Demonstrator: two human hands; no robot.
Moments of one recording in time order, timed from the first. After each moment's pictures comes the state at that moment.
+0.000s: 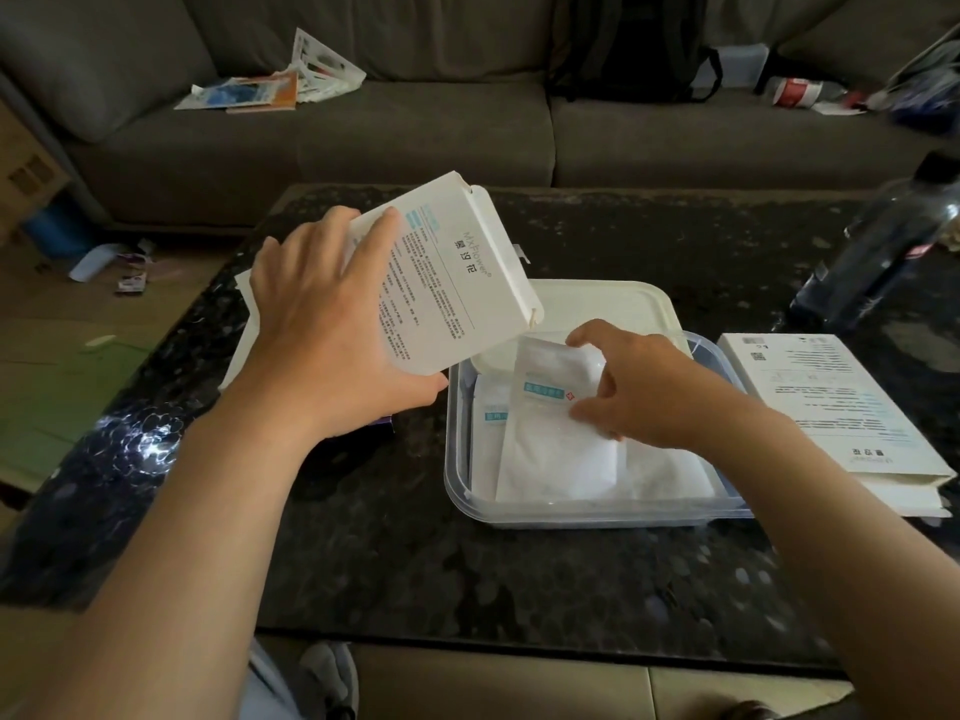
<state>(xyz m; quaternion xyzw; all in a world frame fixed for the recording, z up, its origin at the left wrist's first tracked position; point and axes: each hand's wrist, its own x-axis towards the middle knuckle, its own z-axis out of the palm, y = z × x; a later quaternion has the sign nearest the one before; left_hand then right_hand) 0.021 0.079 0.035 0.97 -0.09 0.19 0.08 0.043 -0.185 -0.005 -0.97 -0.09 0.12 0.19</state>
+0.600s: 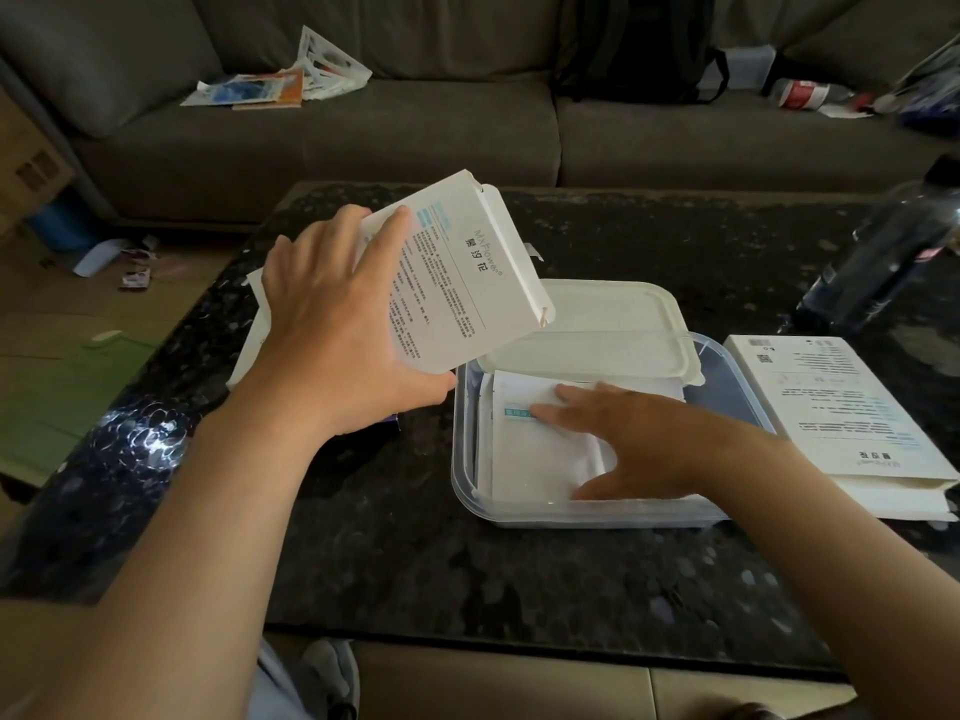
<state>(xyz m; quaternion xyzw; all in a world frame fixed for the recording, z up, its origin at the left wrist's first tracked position) 0.023 0.081 0.033 0.97 -0.10 0.19 0.08 0.026 -0.189 -0.019 -0.94 -0.23 0.25 0.03</state>
